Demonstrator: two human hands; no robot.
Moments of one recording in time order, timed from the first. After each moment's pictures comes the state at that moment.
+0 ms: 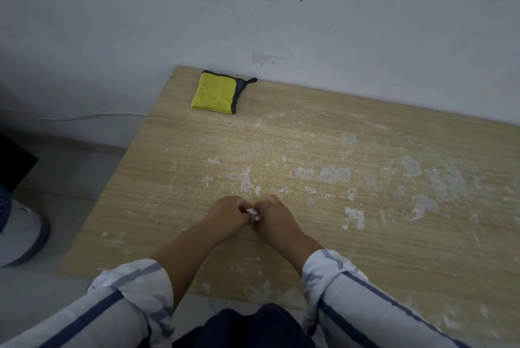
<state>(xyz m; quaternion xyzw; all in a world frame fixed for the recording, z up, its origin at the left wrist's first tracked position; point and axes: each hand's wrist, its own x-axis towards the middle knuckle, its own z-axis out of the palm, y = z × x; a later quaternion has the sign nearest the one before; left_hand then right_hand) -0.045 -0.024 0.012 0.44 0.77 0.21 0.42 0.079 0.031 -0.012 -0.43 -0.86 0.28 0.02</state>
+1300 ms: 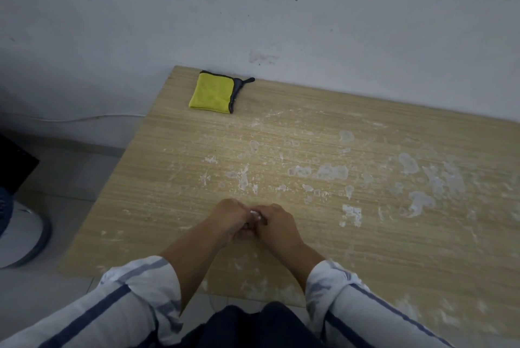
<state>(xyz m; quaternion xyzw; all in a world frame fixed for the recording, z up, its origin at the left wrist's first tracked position) -0.024 -0.018 0.013 0.15 0.71 0.36 0.59 0.094 0.014 -0.002 -0.44 -0.82 0.34 0.08</state>
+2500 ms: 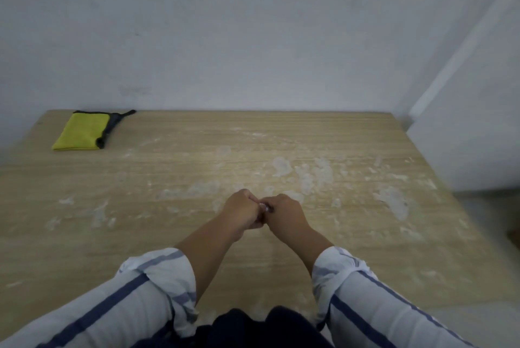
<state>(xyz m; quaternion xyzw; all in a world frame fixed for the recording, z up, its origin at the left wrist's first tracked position) 0.263 0.126 0.053 0.29 0.71 0.35 0.54 0.373 0.143 0.054 -0.55 -0.79 0.28 0.06</state>
